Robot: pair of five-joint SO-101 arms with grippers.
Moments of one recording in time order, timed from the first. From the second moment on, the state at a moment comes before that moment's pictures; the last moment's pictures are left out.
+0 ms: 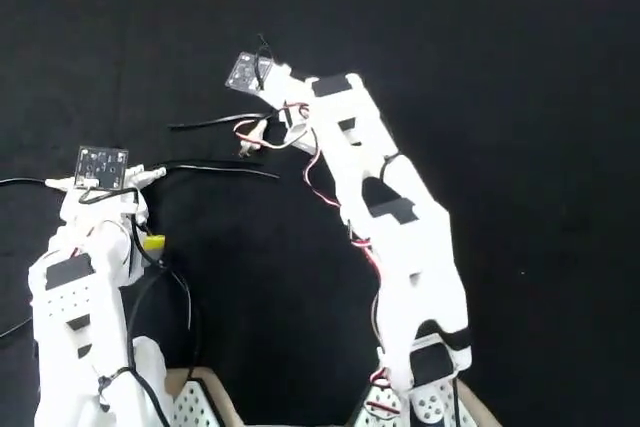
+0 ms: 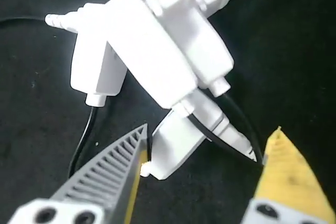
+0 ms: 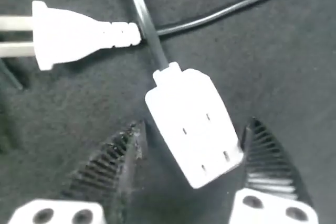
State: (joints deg) left arm -27.7 -47.4 75.3 40.9 -26.4; right arm -19.0 45.9 -22.9 56.8 48.8
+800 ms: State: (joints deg) left arm -25.7 -47.3 77.1 37.9 -28.1; right arm -23.0 28.6 -24.0 89.7 44.2
